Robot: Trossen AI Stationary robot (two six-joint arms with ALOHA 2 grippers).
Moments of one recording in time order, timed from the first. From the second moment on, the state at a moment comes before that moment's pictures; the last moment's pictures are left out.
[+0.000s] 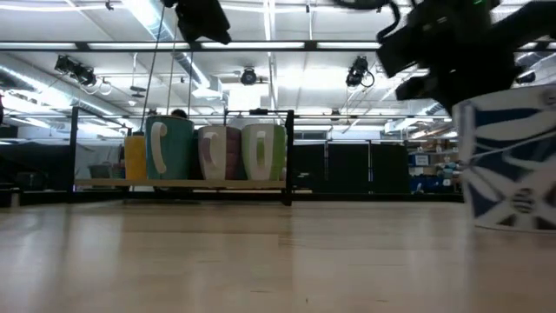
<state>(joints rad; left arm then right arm) -0.12 1.36 1.23 -0.67 -0.09 -0.23 0.31 1.75 1.27 -1.18 0.00 0.23</state>
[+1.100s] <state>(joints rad) -0.16 1.35 1.24 -0.80 -0.26 -0.31 0.07 1.75 1.29 -1.03 -0.02 0.18</state>
